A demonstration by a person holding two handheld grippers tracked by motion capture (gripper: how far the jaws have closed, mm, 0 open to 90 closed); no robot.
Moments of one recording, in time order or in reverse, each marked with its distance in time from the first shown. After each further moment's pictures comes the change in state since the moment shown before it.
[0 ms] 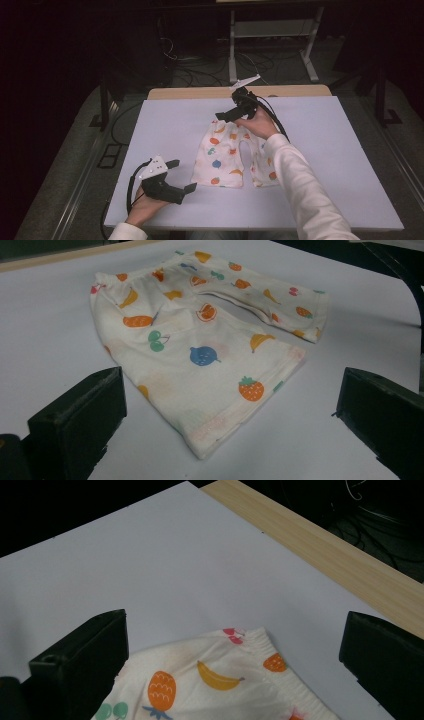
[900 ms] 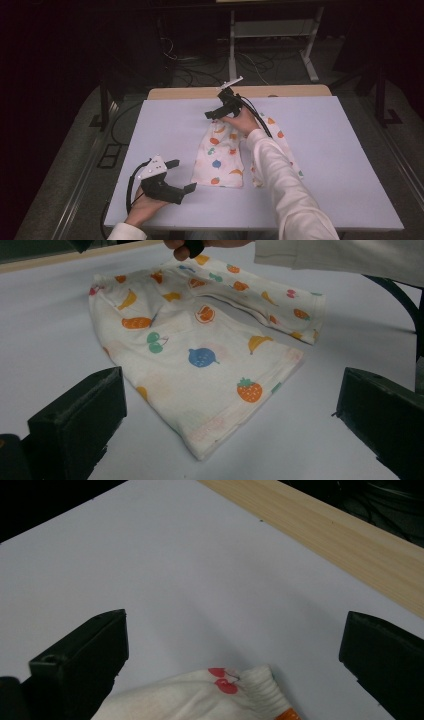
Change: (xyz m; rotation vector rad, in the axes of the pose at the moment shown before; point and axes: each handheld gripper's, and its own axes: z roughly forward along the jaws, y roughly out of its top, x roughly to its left) left arm 0.001 0.000 -0.001 -0.008 -0.008 -0.007; right arm -0.017 0.002 0.072 0.047 0.005 0.066
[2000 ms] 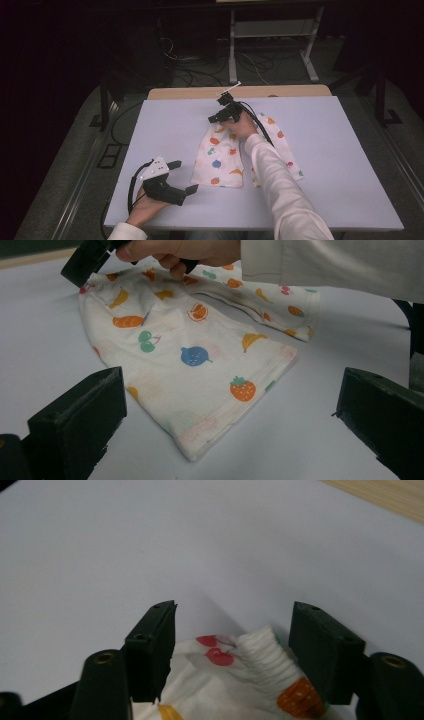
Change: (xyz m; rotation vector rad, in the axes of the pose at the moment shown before) left arm -0.003 0.000 0.002 0.008 -0.013 0.006; right arm -0.007 -0.016 0.022 0.126 -0.009 0.099
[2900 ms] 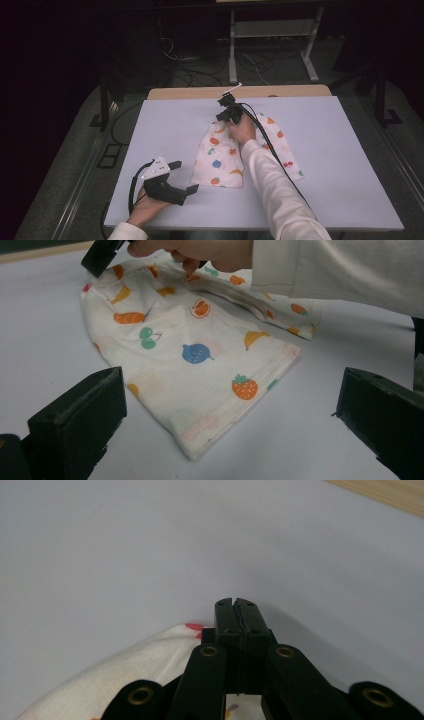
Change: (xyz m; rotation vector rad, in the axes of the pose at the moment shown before) left arm 0.000 -0.001 0.003 0.011 0.013 -0.016; right arm 0.009 -0.005 -0.012 0.015 -0.099 0.065
